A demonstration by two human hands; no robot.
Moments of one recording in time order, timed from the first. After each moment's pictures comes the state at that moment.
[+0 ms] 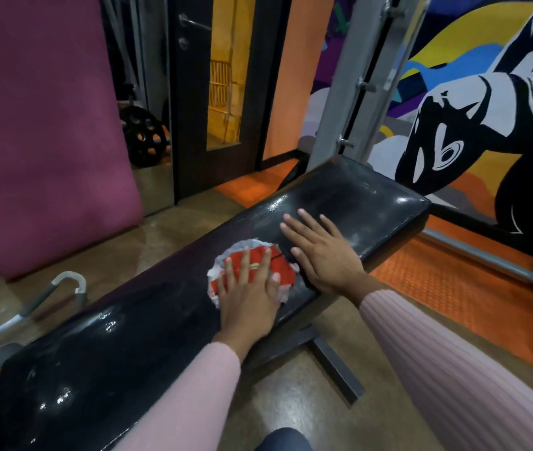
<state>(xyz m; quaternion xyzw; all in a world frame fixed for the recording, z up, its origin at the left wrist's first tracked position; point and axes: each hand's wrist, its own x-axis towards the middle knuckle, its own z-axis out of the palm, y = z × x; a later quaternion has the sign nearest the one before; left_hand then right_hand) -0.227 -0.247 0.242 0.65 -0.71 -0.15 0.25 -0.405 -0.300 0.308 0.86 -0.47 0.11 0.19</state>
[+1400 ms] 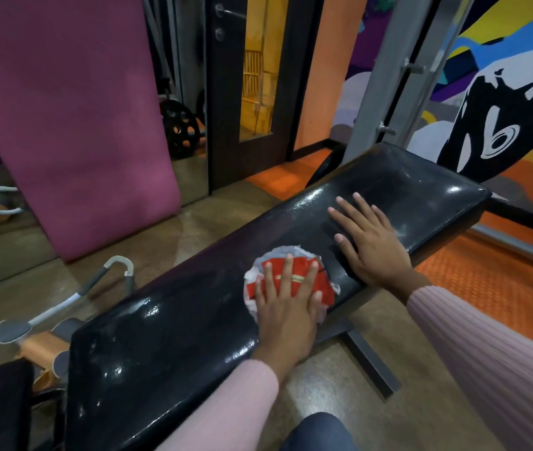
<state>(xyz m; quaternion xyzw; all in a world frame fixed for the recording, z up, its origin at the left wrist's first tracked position) -0.217 -0.209 0.217 0.62 -0.74 -0.03 0.26 -0.401 -0.302 0.294 0.83 -0.50 0.17 0.16</state>
